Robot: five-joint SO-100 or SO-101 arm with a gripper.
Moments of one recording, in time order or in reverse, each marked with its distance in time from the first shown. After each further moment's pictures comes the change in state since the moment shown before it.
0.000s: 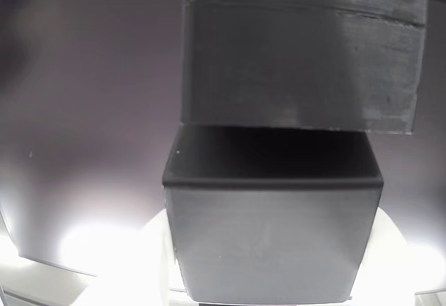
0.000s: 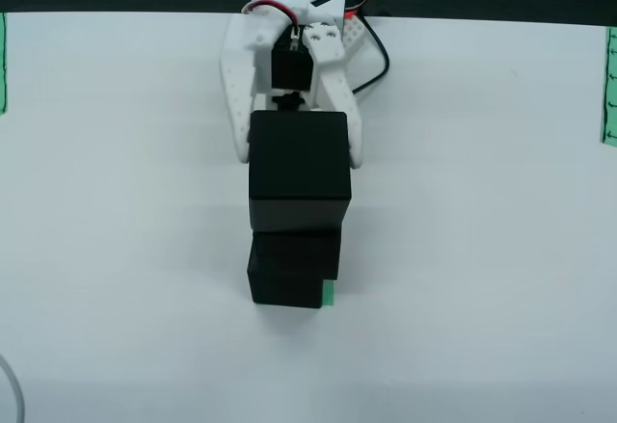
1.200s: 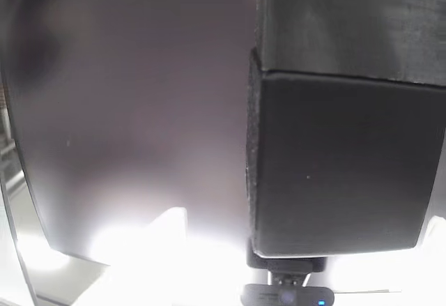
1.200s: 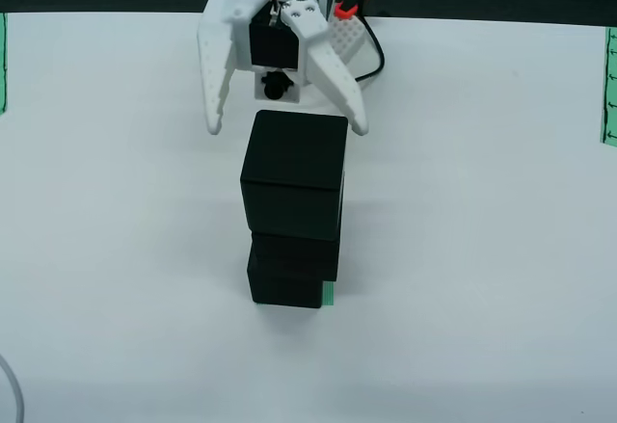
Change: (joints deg) arm 4.9 14.6 1.1 14.9 2.2
